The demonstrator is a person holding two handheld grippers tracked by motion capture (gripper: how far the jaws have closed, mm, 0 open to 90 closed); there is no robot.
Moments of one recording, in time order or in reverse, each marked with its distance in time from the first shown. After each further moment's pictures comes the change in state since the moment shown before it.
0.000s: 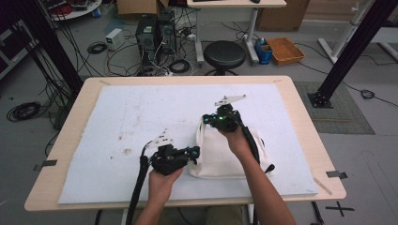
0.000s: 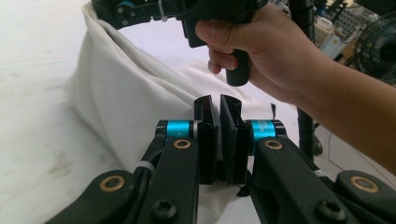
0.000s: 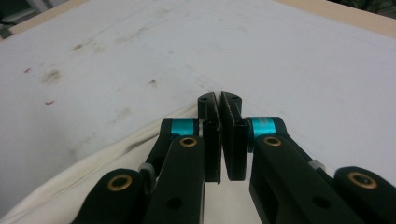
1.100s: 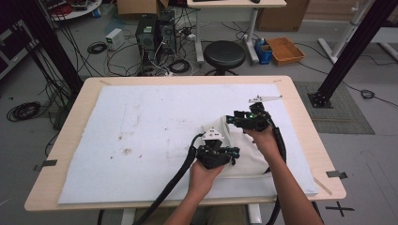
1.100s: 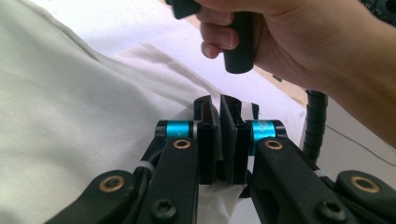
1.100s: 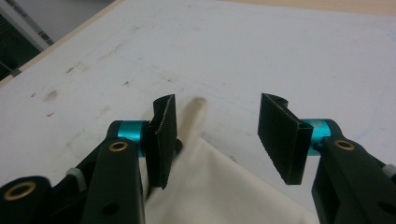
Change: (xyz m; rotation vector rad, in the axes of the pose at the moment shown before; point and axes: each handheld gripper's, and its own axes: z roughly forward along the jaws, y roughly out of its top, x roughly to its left) left arm -0.042 0.010 0.097 0.163 -0.029 0.050; right arm -0.053 -0.027 -0.053 -0.052 0.021 0.178
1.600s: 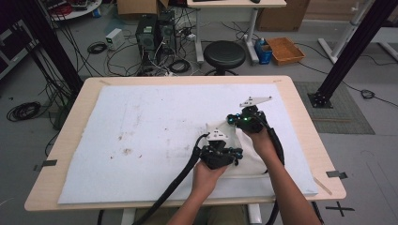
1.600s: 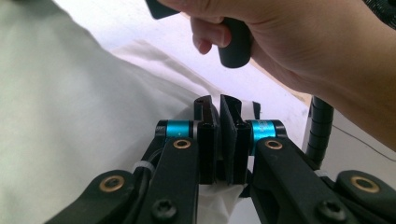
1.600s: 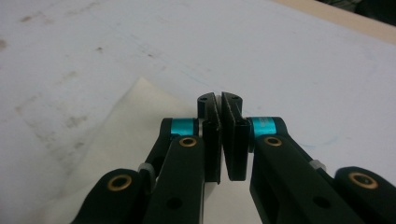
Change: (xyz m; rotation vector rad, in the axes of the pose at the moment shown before) left arm -0.003 0.000 0.017 0.010 -0.018 0.011; right arm 0.012 0.000 0.003 0.077 -0.135 -0.204
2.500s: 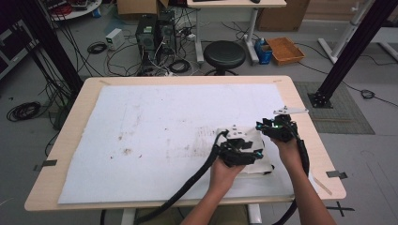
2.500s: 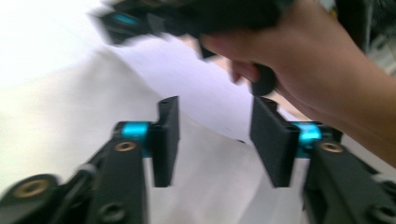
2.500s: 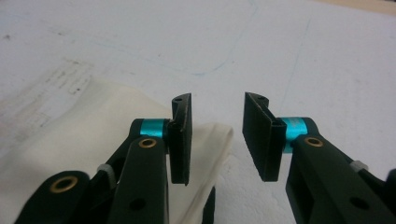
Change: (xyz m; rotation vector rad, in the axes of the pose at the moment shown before) left arm -0.014 0.017 0.022 -0.065 0.054 0.048; right arm -0.051 -0.063 -0.050 -0.042 -0.177 0.158
